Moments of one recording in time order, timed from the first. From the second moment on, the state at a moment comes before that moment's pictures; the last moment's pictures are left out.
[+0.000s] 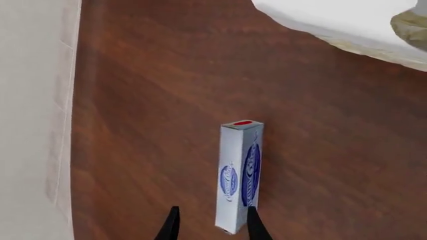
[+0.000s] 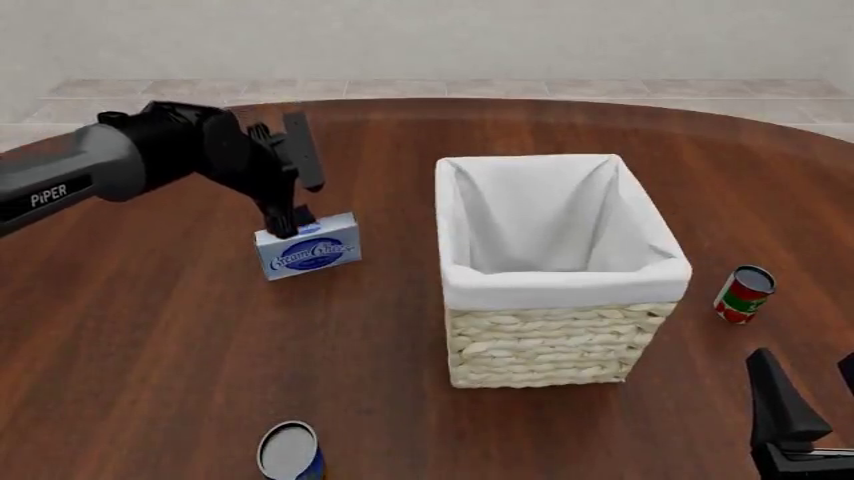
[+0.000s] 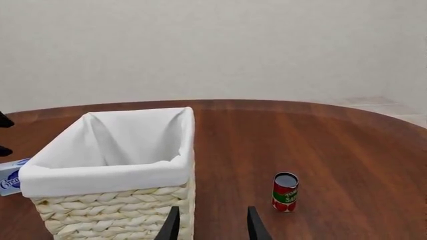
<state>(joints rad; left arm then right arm) -0.25 1.84 -1.47 0.57 1.05 -0.01 0.00 0.00 0.00 0.04</state>
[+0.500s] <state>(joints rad) -0.26 1.88 -1.44 0.54 1.05 -0.01 0.01 0.00 0.00 0.04</state>
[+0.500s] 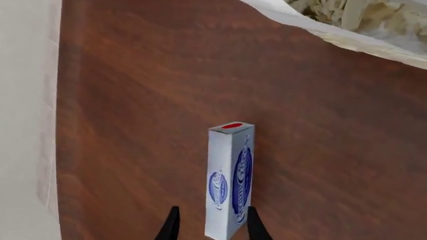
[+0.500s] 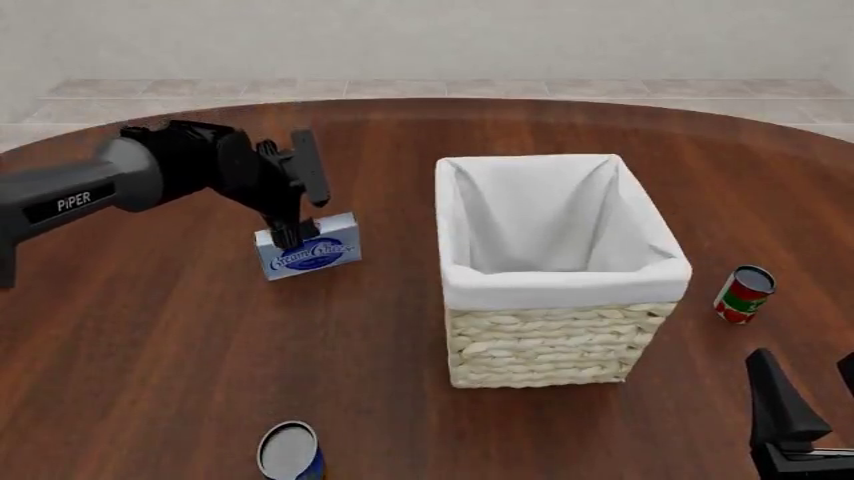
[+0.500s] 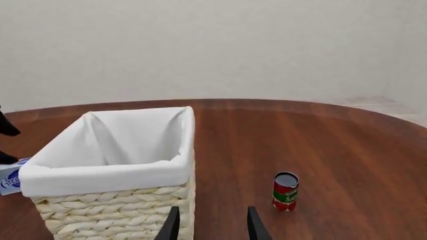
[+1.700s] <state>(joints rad) -0.25 2.02 -1.46 0.46 1.04 -0.01 0.00 0.00 -0.04 0.02</state>
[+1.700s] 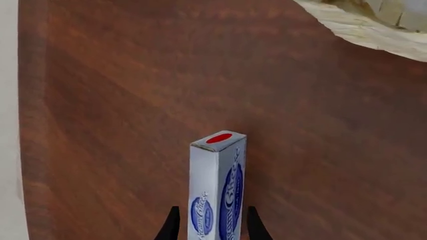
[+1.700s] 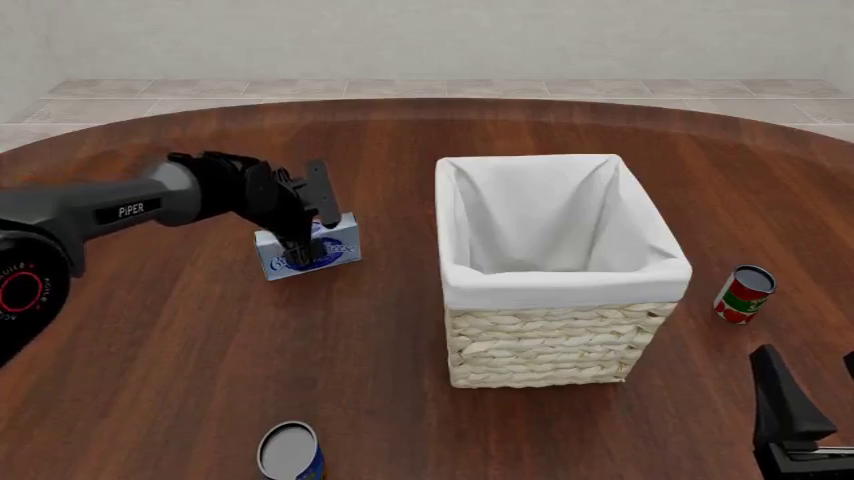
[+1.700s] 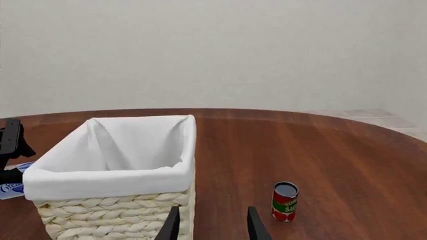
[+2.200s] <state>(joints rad) -0.22 2.09 -1.53 0.48 1.05 0.00 0.00 0.00 -0.03 0.02</state>
